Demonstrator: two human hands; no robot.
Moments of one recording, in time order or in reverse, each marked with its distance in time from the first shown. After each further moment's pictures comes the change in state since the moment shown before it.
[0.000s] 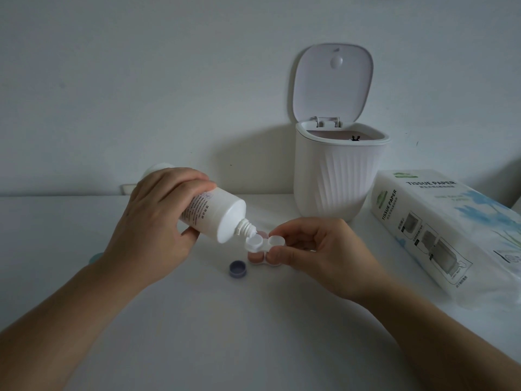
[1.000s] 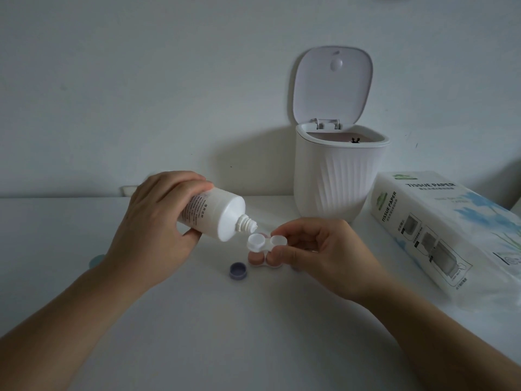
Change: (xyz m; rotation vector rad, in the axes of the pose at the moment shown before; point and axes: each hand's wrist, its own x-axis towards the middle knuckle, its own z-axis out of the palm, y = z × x) left_hand -0.002 0.002 0.001 -0.059 0.004 -0.074; right_hand 0.004 0.007 -0.003 0.012 0.006 -0.051
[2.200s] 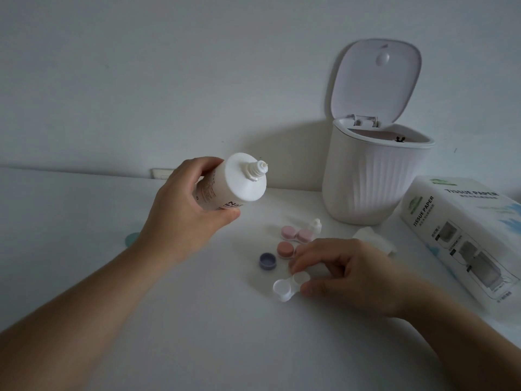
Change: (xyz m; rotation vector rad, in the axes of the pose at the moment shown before) left_hand -0.008 0.001 -0.006 -0.390 0.073 -0.440; right_hand -0.001 0.010 -0.005 -0.530 -0.275 -0.024
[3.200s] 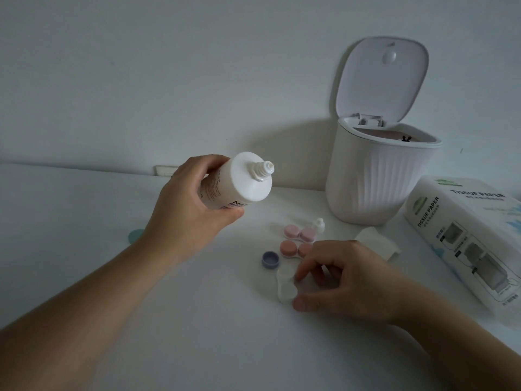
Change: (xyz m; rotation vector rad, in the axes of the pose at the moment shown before) left_hand -0.002 0.002 -0.001 0.003 -0.011 0.020; right_hand -0.001 -0.015 0.004 -0.174 -0.015 0.051
